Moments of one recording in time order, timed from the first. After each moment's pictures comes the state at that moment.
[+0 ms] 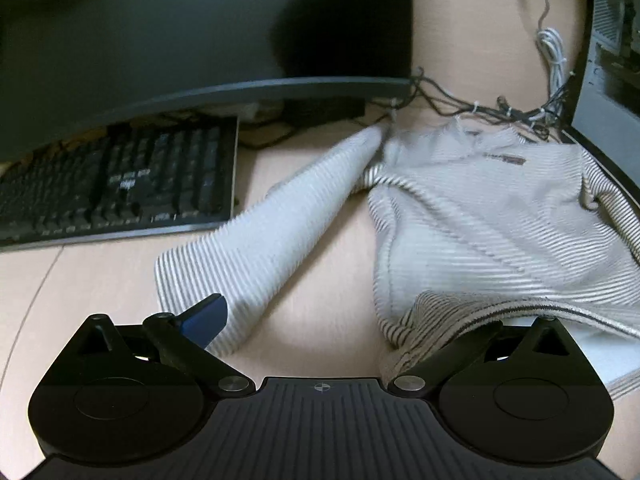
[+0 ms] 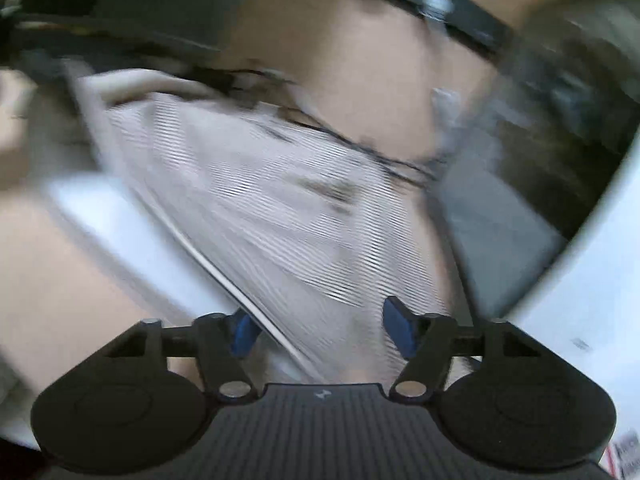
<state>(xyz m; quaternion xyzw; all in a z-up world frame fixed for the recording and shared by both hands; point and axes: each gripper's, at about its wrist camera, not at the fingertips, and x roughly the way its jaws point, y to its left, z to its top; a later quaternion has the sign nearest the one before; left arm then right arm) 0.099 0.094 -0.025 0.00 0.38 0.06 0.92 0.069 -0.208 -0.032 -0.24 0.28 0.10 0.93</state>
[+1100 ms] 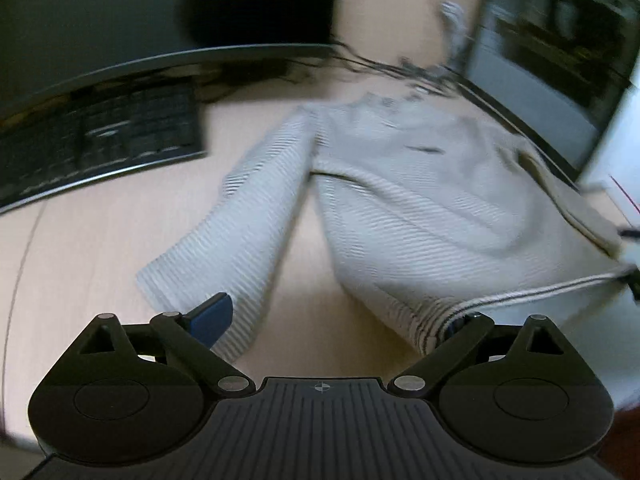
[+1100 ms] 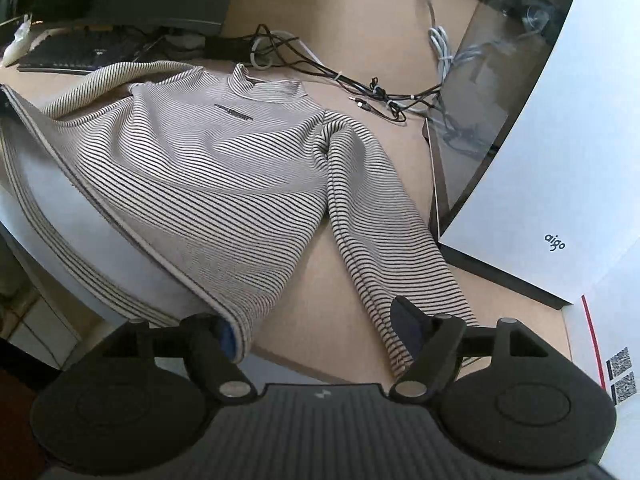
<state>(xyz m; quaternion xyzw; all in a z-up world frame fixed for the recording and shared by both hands) 0.006 0.140 0.004 0.00 0.42 -0.12 0.90 0.014 -0.269 0.006 -0.21 0.36 0.16 0.90</state>
